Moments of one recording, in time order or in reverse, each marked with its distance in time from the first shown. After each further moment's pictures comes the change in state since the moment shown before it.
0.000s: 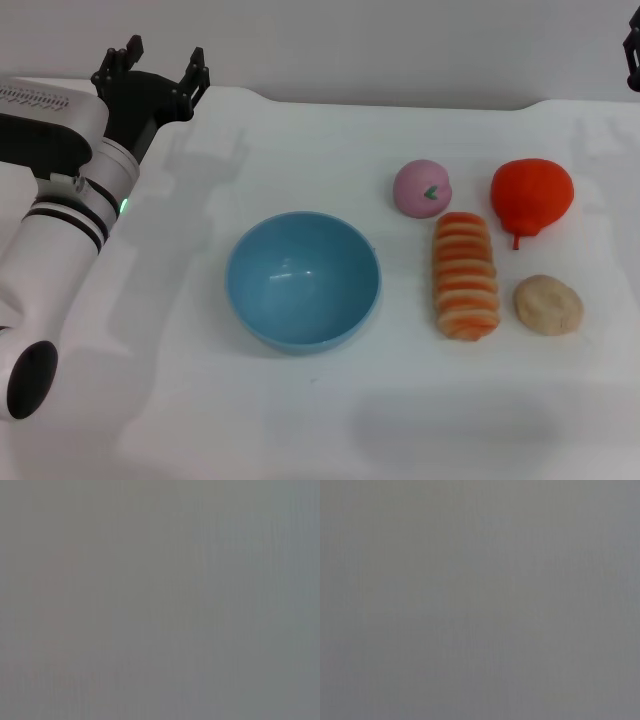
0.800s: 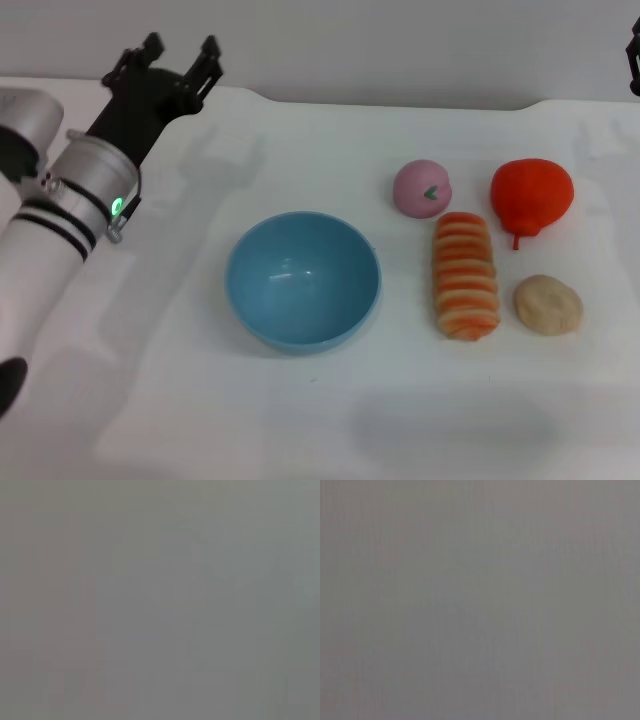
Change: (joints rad) left arm 0.058 0.053 0.056 0.074 0.116 0.067 -0.343; right arm -0.004 -0.001 0.000 -0.001 0.007 0.018 0.001
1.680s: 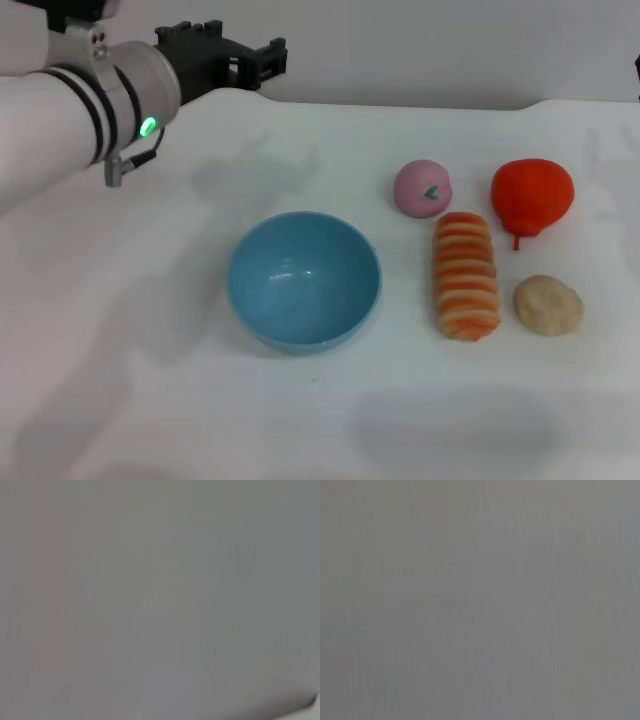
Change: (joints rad) left arm 0.178 0.163 -0.227 1.142 0.627 -1.373 -0.226; right arm -0.023 -0.003 -0.006 -0.015 -0.005 0.015 -0.005
